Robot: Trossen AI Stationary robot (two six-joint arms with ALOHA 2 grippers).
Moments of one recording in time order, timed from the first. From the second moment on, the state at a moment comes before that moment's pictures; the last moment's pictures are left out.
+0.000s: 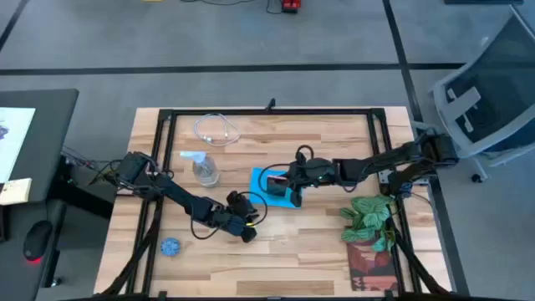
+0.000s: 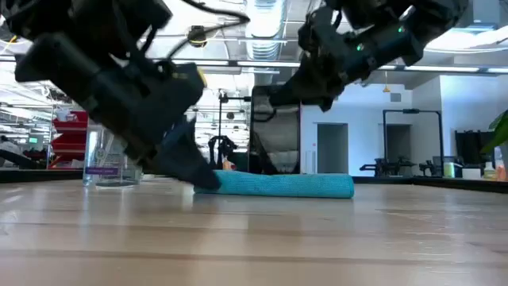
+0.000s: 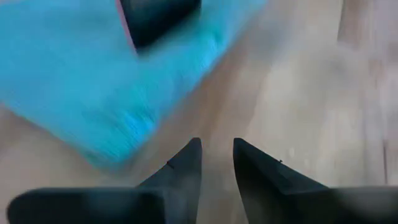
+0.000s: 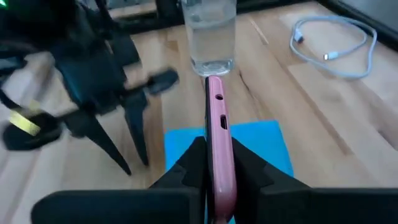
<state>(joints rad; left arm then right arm) -0.41 1.84 0.74 0.26 -0.54 -0.72 0.03 1.50 0.75 0.36 0.14 0.18</state>
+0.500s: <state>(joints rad) -0.42 1.73 0.75 0.33 -0.63 -0.66 0.07 1.56 0.76 0.31 0.14 0.26</state>
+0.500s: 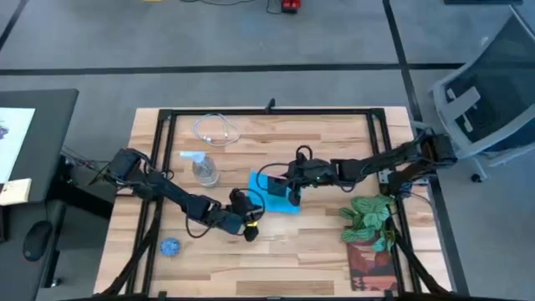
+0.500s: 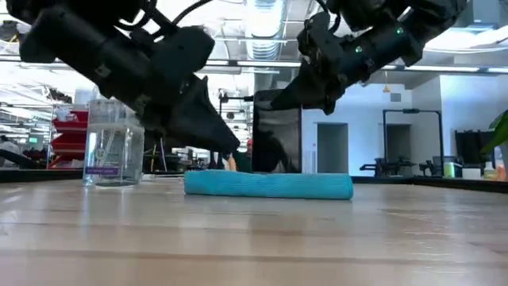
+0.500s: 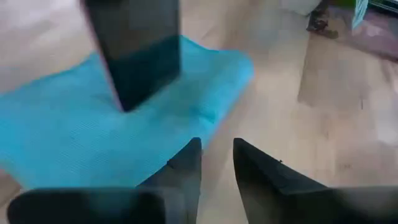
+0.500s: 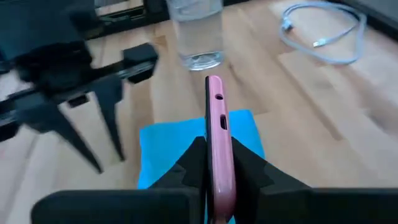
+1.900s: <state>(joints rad) -0.28 1.88 0.67 0.71 -0.34 -0.26 0.15 1.53 0.79 0.32 0.15 0.25</state>
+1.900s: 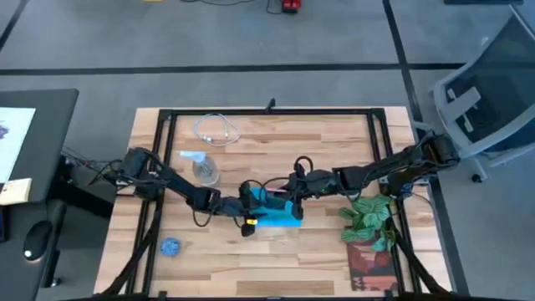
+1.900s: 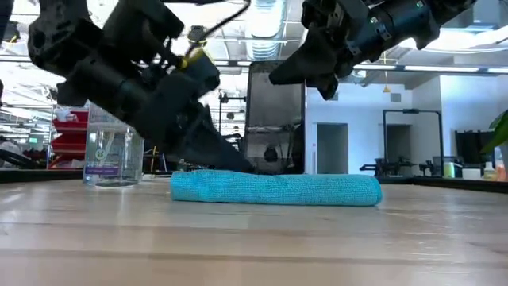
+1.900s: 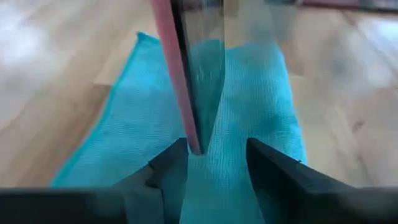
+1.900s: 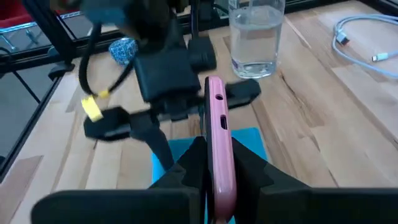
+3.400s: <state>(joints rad) -0.32 1.90 0.70 0.67 -0.37 -0.33 0.15 1.53 0.79 0.26 0.11 0.26</state>
